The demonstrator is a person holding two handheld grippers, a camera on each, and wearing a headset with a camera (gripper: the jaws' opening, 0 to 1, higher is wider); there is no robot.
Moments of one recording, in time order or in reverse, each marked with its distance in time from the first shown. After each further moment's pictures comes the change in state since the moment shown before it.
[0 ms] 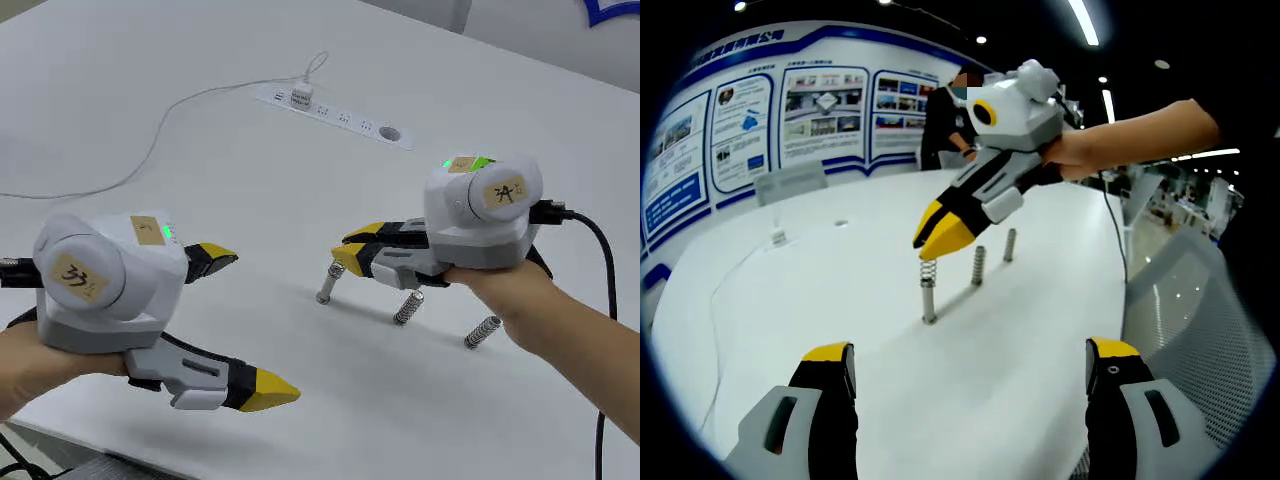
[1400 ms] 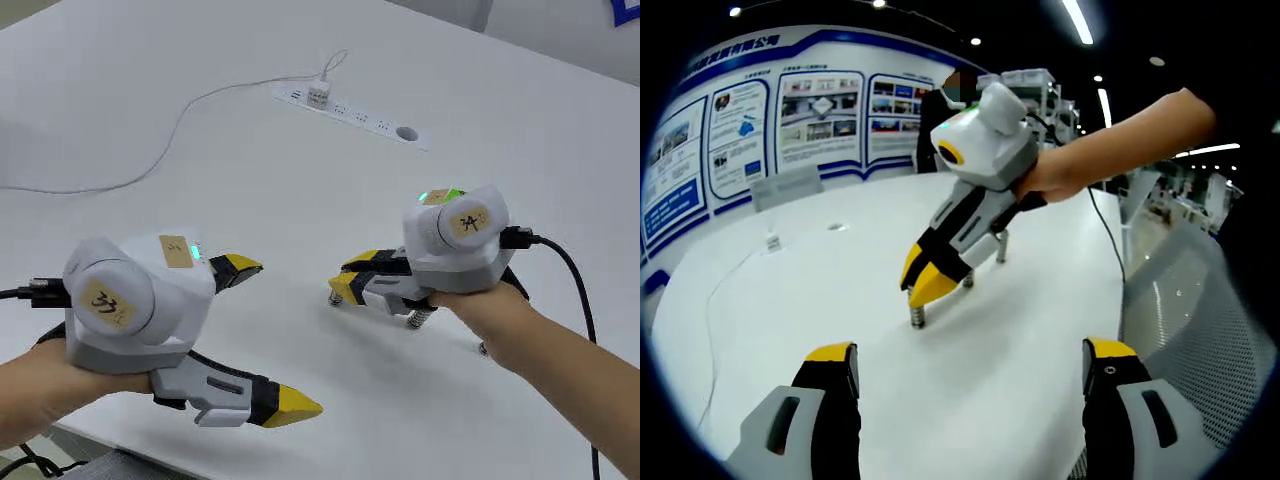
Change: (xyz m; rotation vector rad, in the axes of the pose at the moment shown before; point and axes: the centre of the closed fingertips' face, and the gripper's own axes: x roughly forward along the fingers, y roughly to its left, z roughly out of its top) left arm 0.006 -0.013 0.001 0.021 -0.012 -0.004; right arm 0.028 0.004 -0.033 0.018 0.084 0.026
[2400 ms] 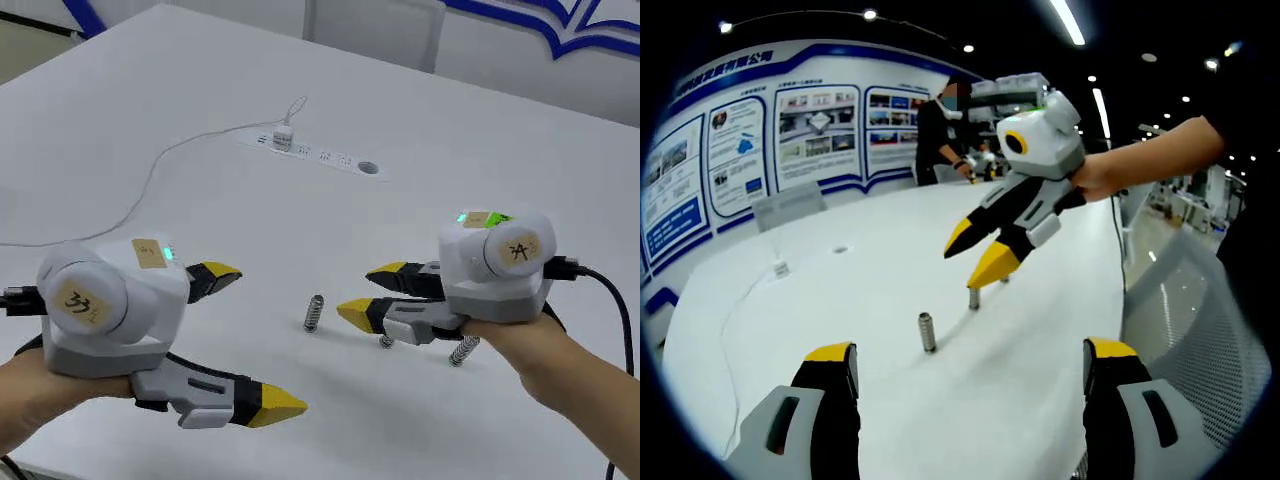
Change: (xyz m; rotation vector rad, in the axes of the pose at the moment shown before) left arm -0.012 0.007 0.032 0.050 -0.032 0.019; right arm -0.082 -0.002 0.007 0.035 -0.145 -0.095
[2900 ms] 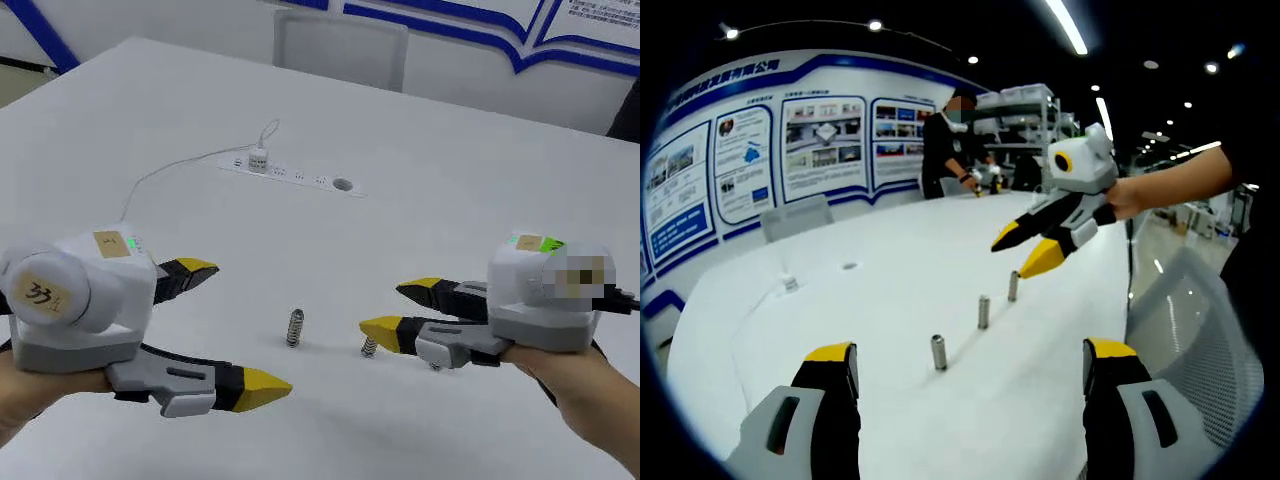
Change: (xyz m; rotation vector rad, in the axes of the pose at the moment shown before) left arm -0.006 0.005 0.022 0.005 -0.043 0.021; right arm -0.057 -0.014 -0.010 0.164 -0.128 -0.095
